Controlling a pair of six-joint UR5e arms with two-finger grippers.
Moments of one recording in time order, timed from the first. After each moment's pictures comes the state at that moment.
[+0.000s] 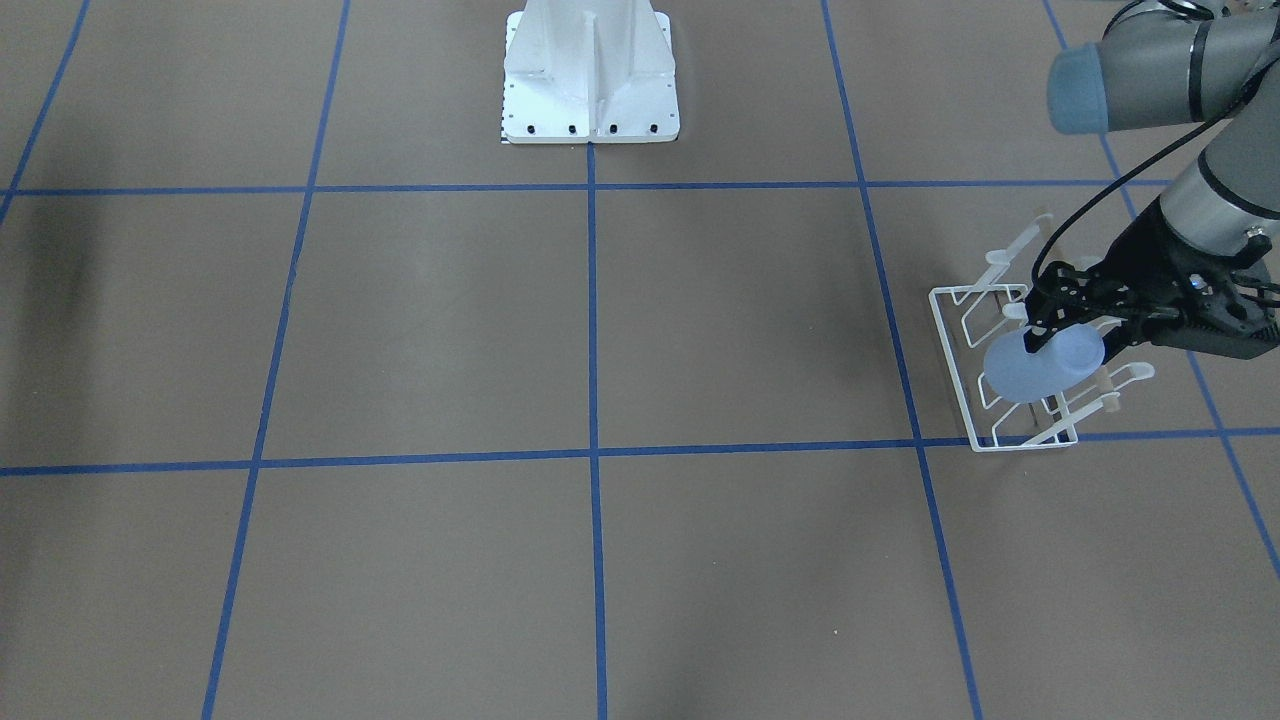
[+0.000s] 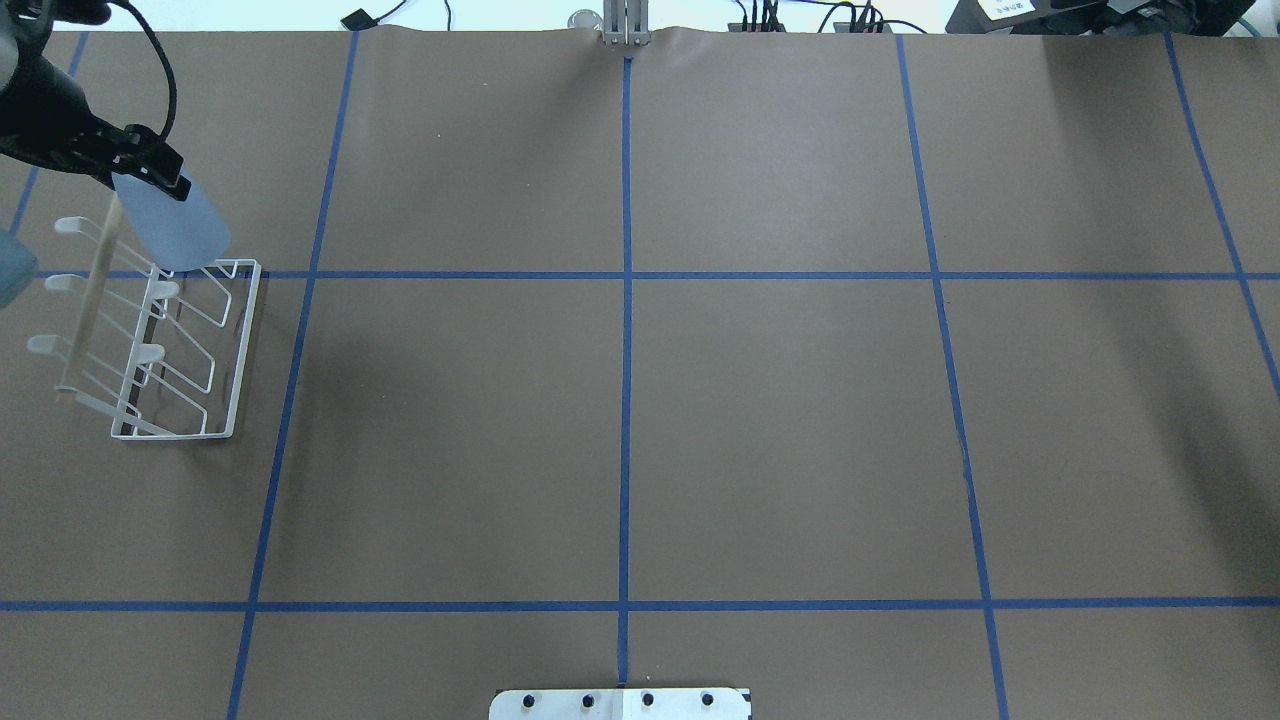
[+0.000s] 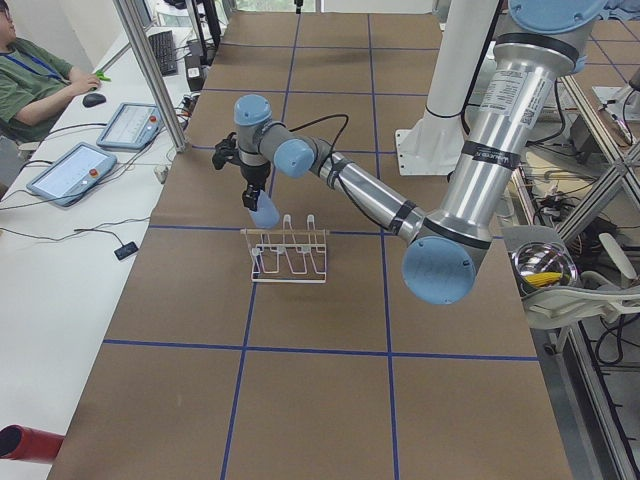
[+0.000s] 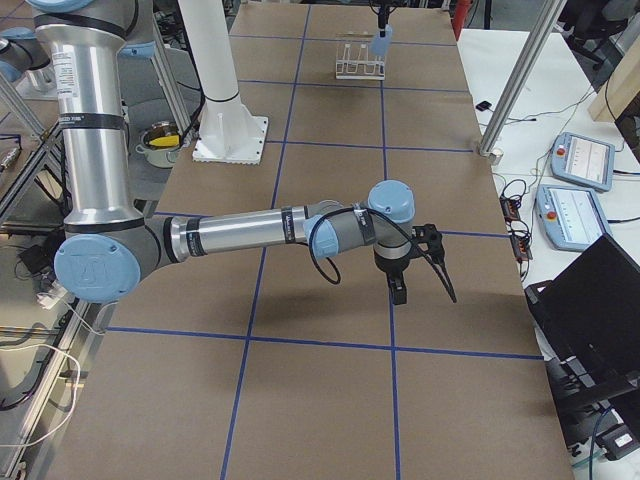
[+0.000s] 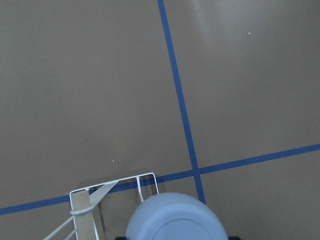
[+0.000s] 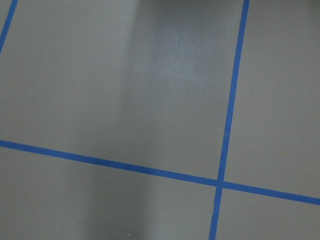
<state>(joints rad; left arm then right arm) -1.13 -1.89 -1.80 -1.62 -2.24 -0.51 1.46 -1.52 1.67 -1.39 2.29 0.14</state>
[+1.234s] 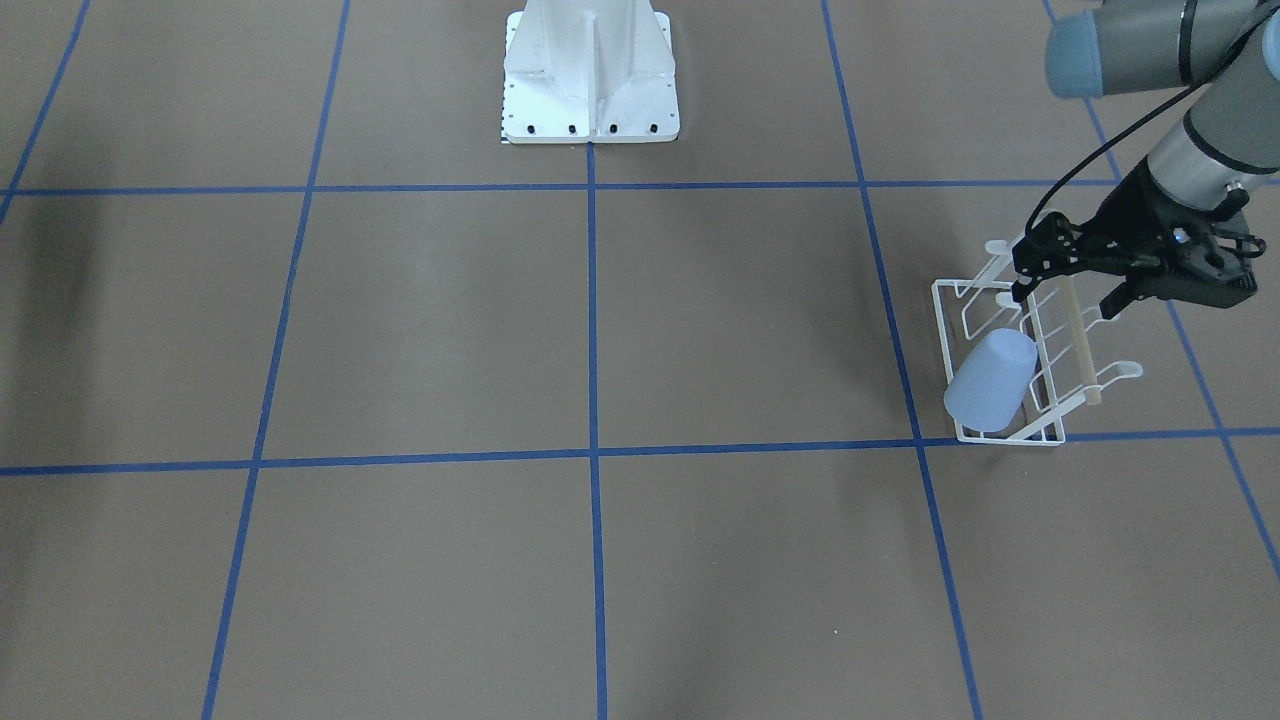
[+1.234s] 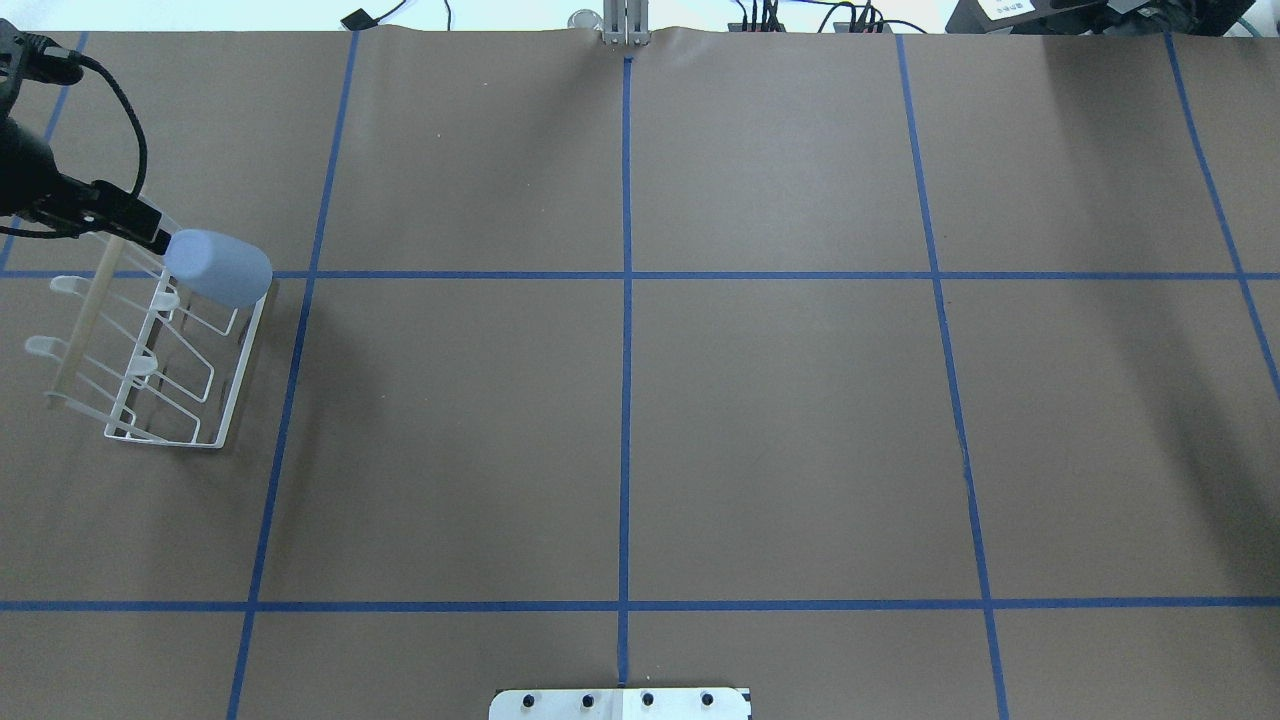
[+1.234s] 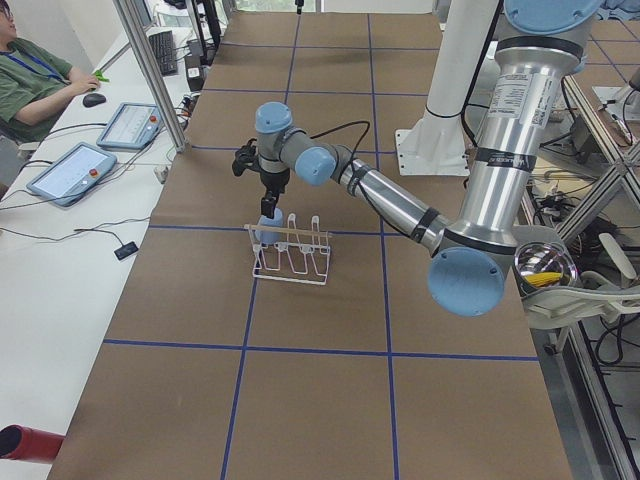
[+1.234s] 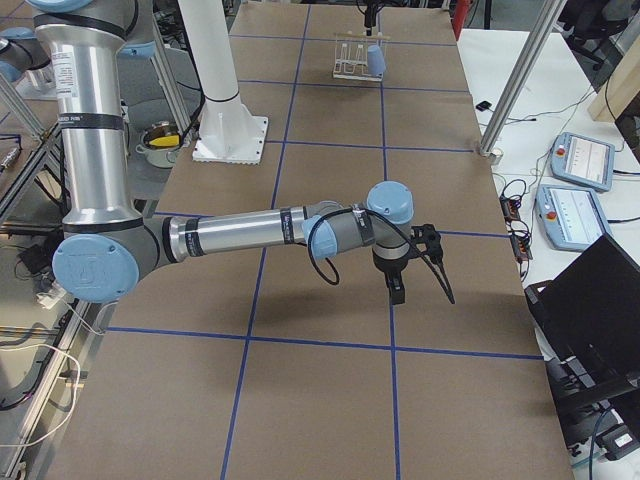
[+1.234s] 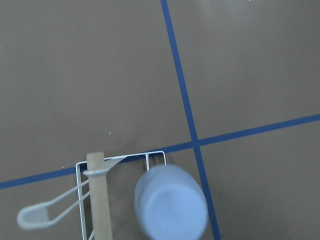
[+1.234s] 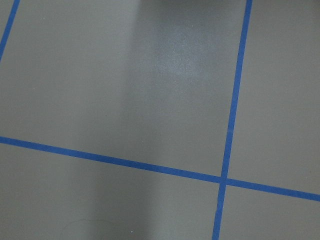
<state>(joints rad) -1.11 -1.75 -1.94 -1.63 -2.24 -0.51 1.46 -1.52 1.67 -1.39 2.31 0.14</state>
